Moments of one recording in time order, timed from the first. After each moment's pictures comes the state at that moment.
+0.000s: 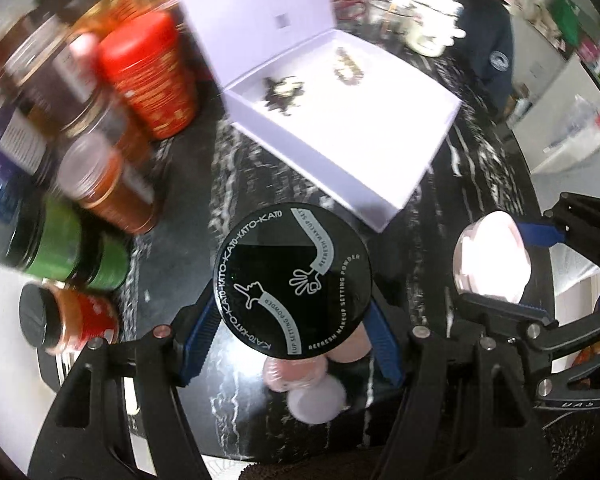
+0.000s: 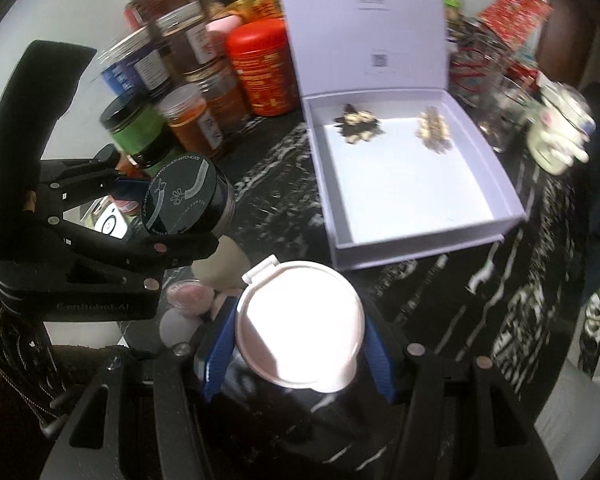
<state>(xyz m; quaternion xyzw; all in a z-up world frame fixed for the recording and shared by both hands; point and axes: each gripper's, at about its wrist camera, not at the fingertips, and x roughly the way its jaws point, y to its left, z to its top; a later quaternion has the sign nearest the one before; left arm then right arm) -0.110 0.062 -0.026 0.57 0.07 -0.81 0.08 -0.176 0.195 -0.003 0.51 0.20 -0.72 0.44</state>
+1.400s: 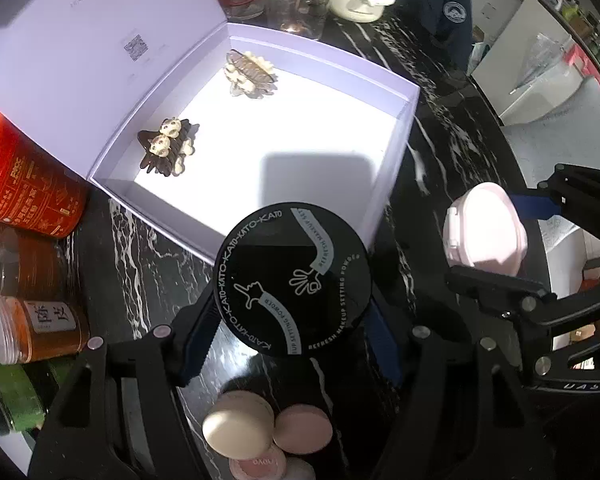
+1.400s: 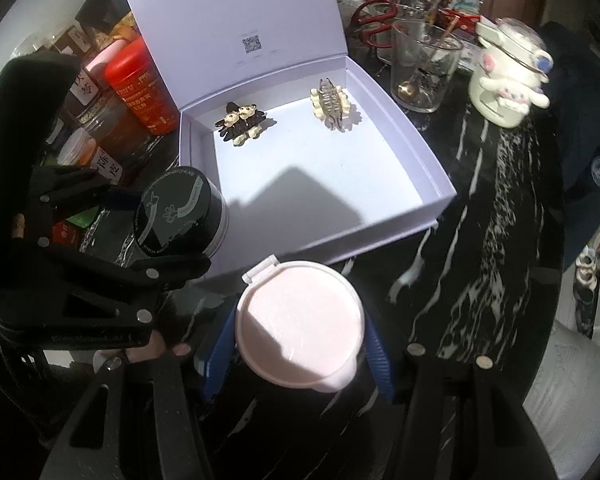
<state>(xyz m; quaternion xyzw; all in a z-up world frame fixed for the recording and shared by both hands) -0.231 0.102 -0.062 0.61 0.02 -0.79 -0.02 -0.289 0.209 -0.036 0.55 0.19 -0.72 0.37</state>
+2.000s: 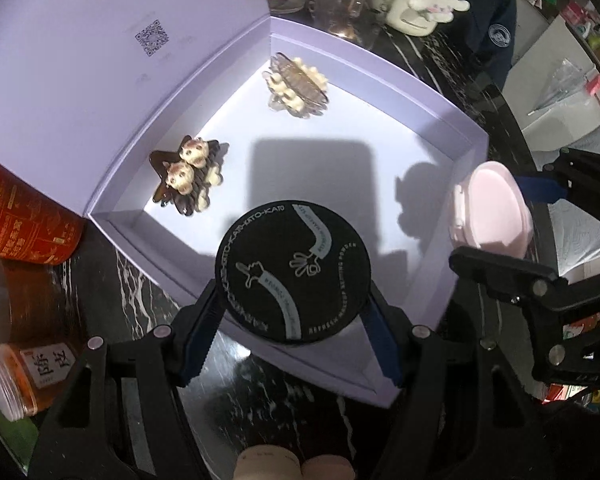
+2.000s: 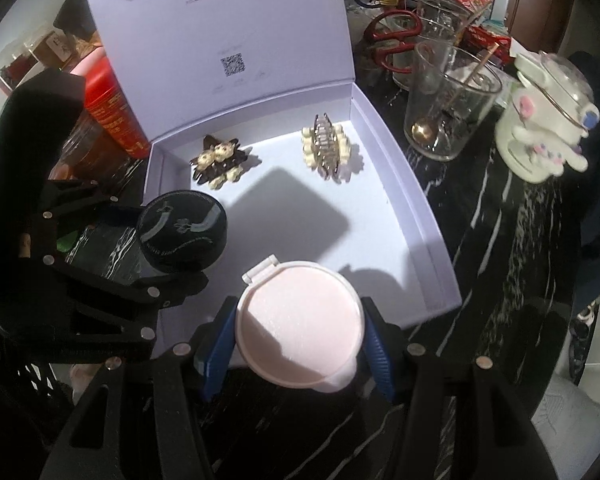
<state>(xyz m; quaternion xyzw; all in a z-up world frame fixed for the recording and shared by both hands) -0.282 0.062 -0.086 0.62 0.05 -0.78 0.01 -0.356 0.169 -0.053 0.54 0.21 -0.72 0.39</state>
